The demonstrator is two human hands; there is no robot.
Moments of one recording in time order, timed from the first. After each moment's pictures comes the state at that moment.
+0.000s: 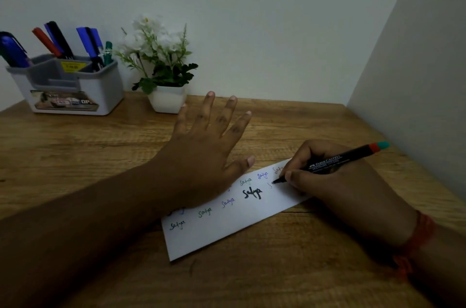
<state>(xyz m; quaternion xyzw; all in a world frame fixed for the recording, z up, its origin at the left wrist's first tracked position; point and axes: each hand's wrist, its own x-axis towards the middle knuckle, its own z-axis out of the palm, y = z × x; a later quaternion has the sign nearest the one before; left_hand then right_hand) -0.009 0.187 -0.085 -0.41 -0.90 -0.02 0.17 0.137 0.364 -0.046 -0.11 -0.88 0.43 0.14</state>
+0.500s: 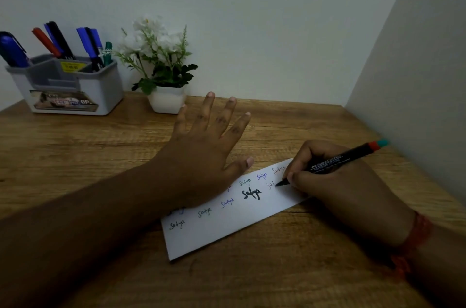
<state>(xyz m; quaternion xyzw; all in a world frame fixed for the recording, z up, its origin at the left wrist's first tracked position) -0.008 0.187 -0.084 -0.41 -0.90 -0.02 0.16 0.137 0.368 -0.049 -0.11 -0.89 0.43 0.15</state>
